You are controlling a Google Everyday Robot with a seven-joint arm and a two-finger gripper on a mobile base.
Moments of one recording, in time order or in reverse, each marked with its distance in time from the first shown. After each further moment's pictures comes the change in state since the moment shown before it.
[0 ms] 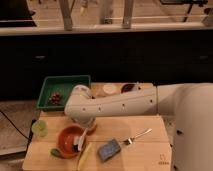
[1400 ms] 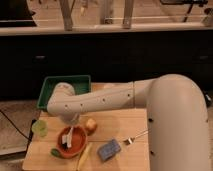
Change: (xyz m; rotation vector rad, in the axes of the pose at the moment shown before) arm -0.030 -0.065 0.004 0.037 -0.028 -0.123
